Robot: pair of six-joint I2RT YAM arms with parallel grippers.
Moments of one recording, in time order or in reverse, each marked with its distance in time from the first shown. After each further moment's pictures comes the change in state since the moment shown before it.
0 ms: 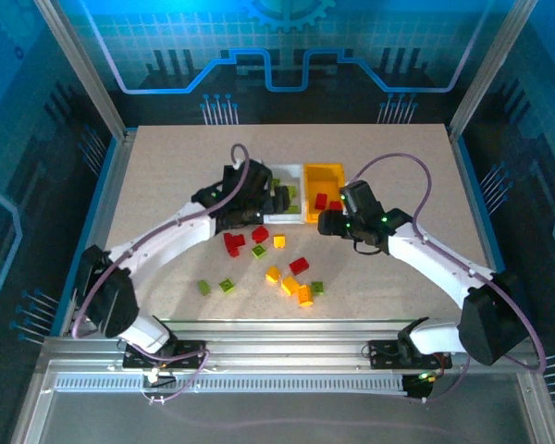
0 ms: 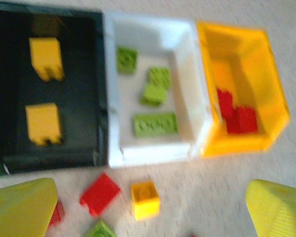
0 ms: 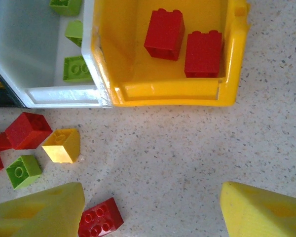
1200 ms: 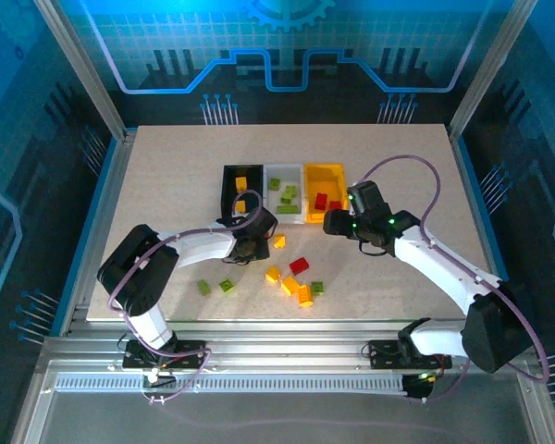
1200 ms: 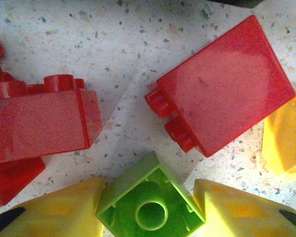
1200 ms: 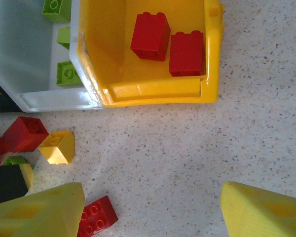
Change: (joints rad) left arm -0.009 0.202 -0.291 0.096 0.028 -0.217; right arm -0.038 -0.045 -0.020 -0.009 -0.019 0.007
